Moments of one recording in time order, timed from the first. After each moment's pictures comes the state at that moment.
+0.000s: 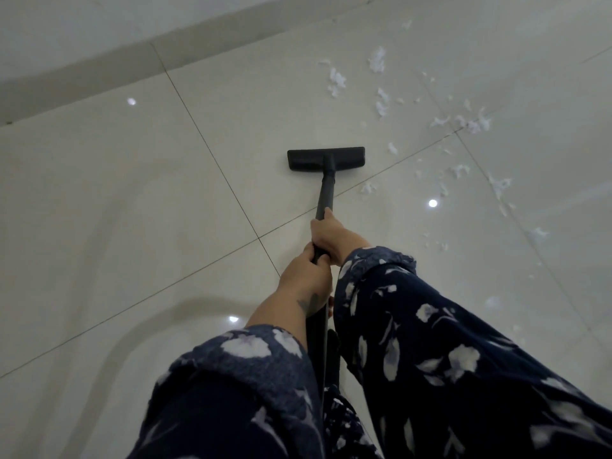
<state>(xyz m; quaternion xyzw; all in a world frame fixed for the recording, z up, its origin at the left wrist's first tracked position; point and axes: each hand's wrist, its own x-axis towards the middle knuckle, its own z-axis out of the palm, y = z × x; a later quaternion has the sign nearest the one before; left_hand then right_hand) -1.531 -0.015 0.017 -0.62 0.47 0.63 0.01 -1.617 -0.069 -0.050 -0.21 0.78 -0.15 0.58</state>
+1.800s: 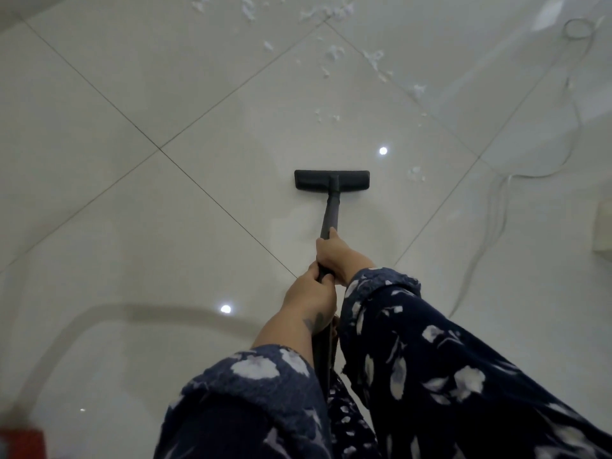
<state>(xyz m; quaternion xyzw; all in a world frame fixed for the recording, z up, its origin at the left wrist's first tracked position) -1.605 0.421 0.037 -0.53 0.53 0.65 0.11 -1.707 0.402 -0.043 -0.11 0.81 -0.19 0.54</state>
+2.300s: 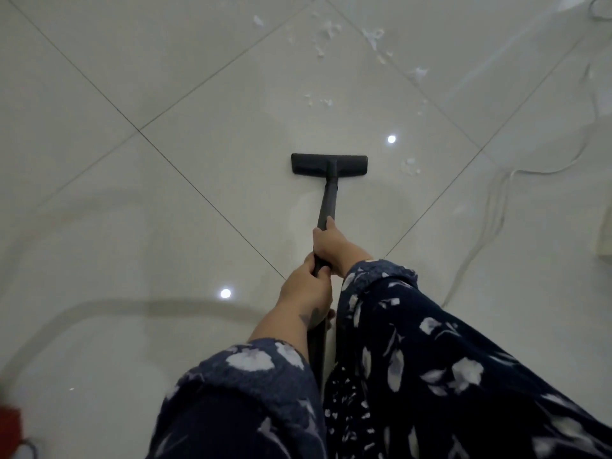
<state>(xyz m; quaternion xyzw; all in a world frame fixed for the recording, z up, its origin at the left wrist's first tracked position) -1.665 0.447 0.015 -0.56 0.52 0.64 0.11 -1.767 0.424 -0.065 -0.12 0.81 -0.18 0.55</state>
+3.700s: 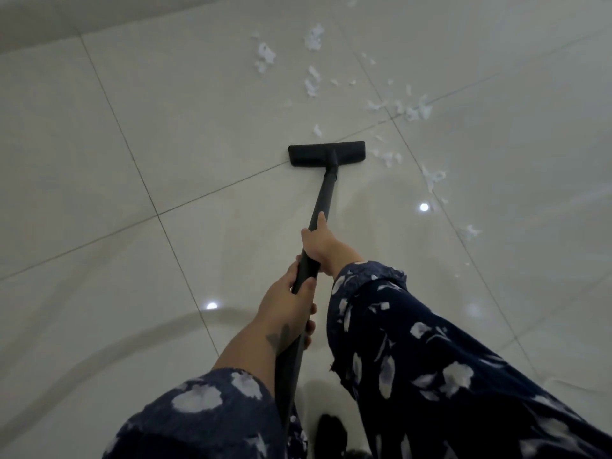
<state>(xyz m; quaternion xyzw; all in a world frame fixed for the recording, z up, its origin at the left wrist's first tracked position) -1.786 0.125 -0.005 -0.62 0.31 0.71 -0.10 -1.885 0.043 -0.080 -0.23 0.74 -0.07 0.62</state>
